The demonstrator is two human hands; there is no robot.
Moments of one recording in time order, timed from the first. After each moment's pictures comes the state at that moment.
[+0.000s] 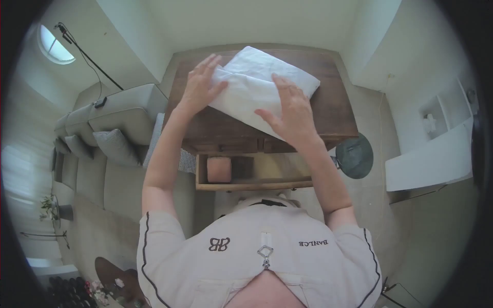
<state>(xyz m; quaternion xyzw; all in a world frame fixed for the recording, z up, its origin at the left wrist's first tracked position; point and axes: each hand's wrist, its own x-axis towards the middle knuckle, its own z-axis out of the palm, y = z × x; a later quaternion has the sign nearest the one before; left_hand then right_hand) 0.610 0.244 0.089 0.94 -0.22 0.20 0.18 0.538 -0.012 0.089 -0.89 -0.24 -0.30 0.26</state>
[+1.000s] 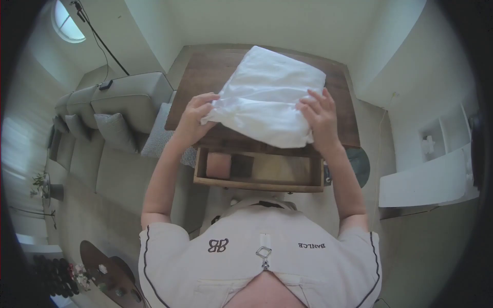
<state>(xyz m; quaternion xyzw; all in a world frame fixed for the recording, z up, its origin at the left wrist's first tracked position) 0.519 0.265 0.063 0.88 -0.27 0.20 0.35 0.558 -0.066 0.067 -0.83 -0.39 -0.39 0.10</state>
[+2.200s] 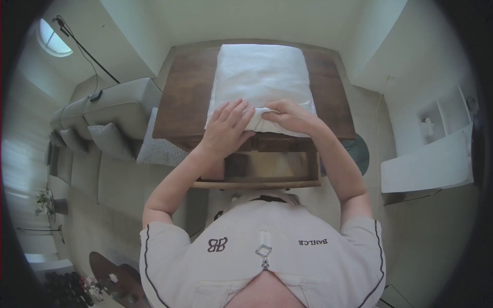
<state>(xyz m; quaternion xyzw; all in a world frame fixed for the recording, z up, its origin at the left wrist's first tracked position) 0.529 0.178 0.037 0.86 -0.33 0.38 0.04 0.579 -0.035 0.081 -0.85 -0.27 0.23 0.40</state>
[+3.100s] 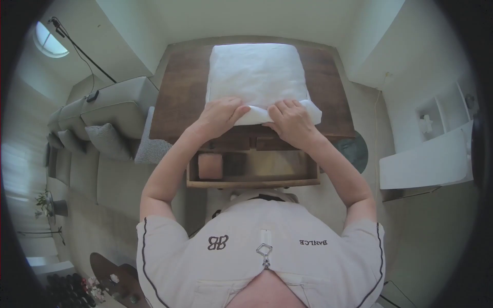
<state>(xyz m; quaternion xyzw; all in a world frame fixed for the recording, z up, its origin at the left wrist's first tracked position) 0.564 0.181 0.068 0.94 -0.27 -0.01 0.22 0.566 -0.046 0.045 -0.85 -0.43 -0.29 0.06</state>
